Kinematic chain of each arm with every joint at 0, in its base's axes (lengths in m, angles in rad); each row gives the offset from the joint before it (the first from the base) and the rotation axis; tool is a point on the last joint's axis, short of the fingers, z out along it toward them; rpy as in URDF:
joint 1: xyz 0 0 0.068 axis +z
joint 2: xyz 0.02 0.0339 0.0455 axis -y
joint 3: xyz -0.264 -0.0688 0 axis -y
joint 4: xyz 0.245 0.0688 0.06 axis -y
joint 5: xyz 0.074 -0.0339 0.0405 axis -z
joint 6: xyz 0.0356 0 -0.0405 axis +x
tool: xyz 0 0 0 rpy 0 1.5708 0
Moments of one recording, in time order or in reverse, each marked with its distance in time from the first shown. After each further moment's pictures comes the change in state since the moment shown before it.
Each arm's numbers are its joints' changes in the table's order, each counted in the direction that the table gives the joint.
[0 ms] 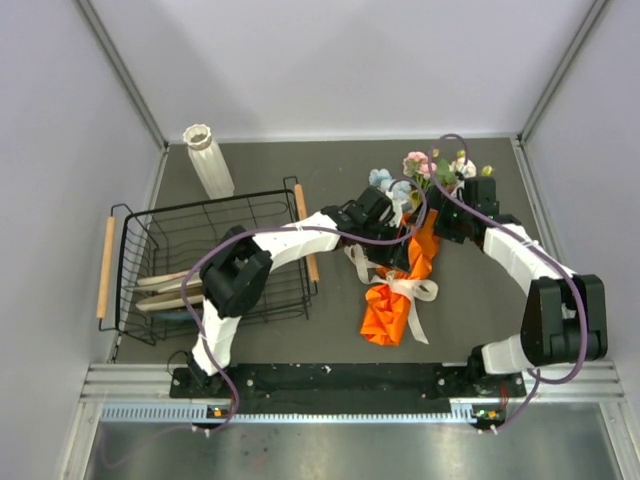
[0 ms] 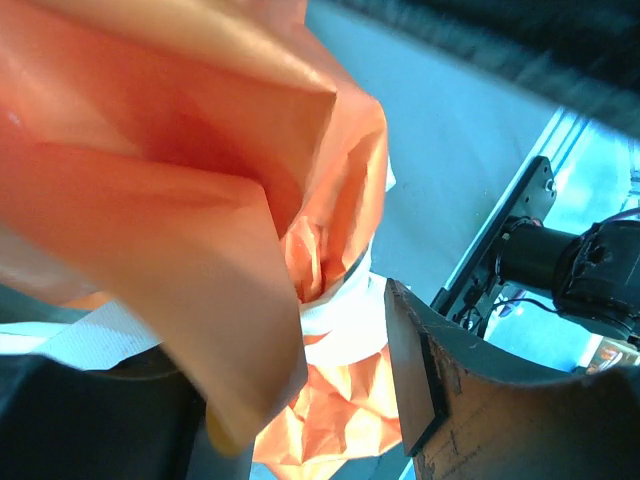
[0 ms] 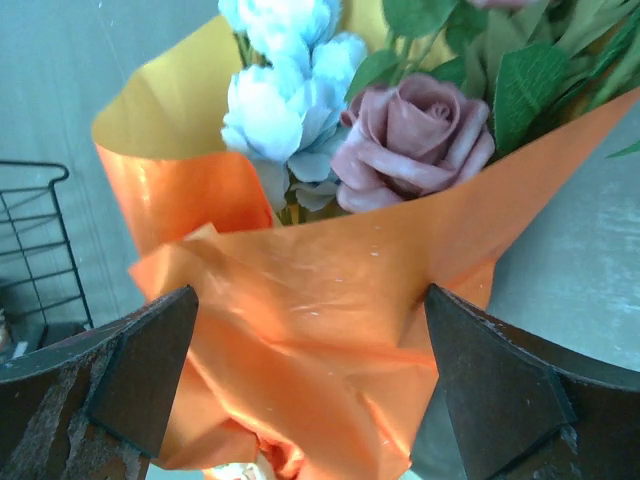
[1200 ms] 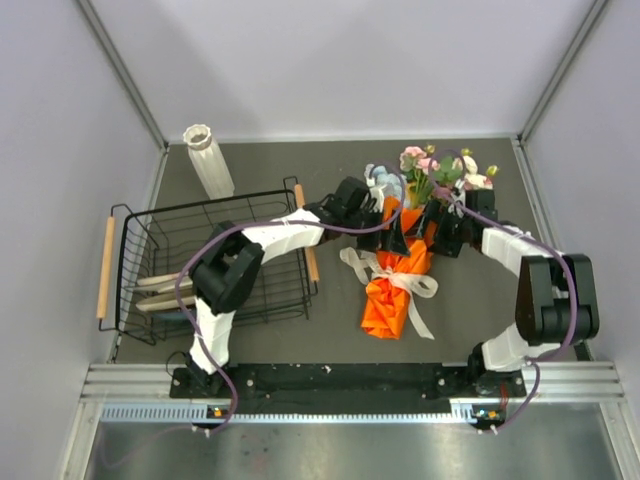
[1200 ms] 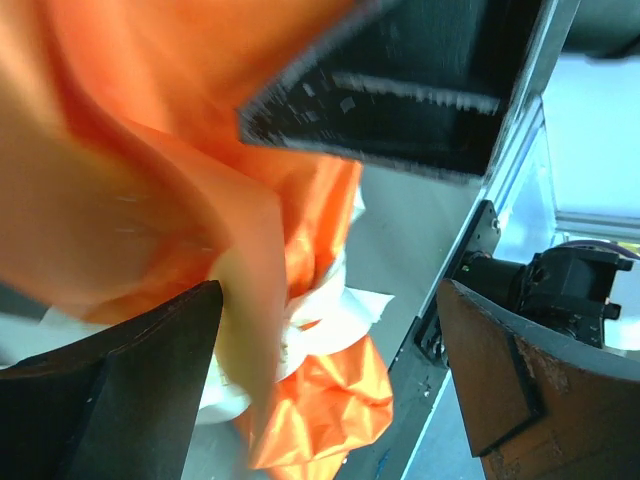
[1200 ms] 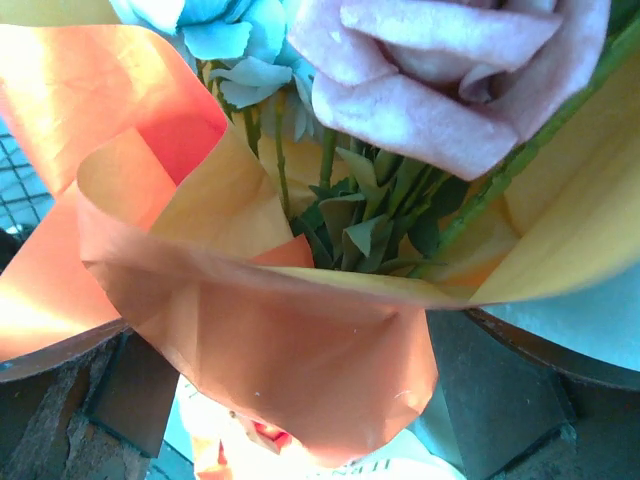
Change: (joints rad) left arm 0.109 0.049 -0.116 0.219 0.103 -0.074; right arm -0.061 -0.074 -0.092 0.041 -0.151 0.011
